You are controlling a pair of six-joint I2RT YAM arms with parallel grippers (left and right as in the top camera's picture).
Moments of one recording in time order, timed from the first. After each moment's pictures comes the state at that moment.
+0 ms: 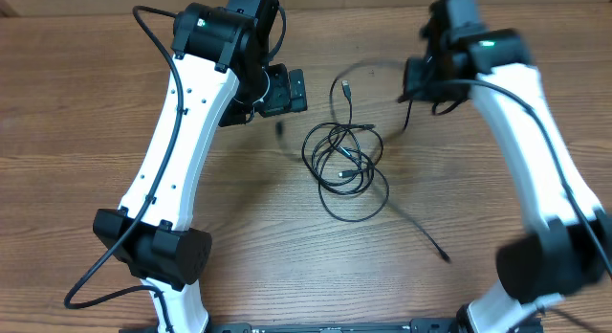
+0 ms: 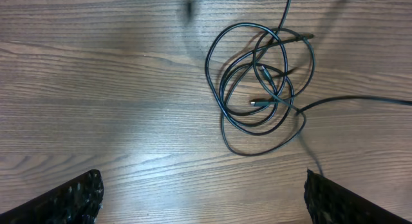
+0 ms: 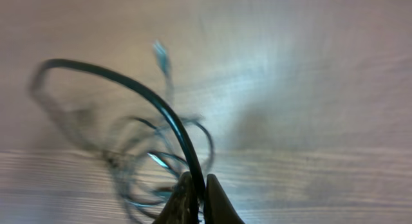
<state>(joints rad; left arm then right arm) -0.35 1.97 2.22 -1.62 0.14 -0.50 0.19 1.76 1.85 -1.16 -0.08 0.28</state>
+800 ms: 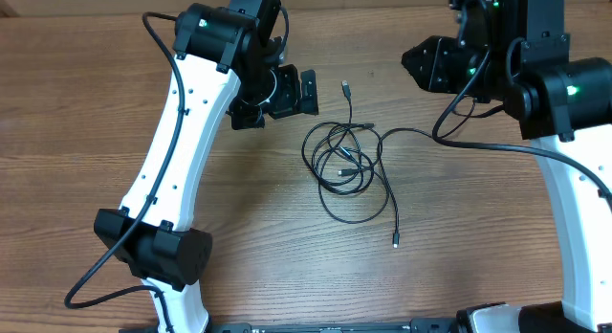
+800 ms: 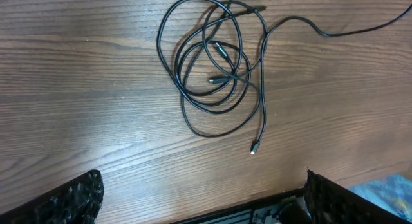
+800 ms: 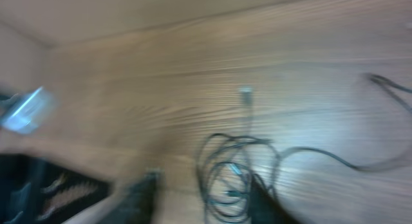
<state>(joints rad) -0.36 1.97 2.22 -1.61 0.31 -0.47 0.19 1.55 1.89 -1.14 -0.24 0.31</state>
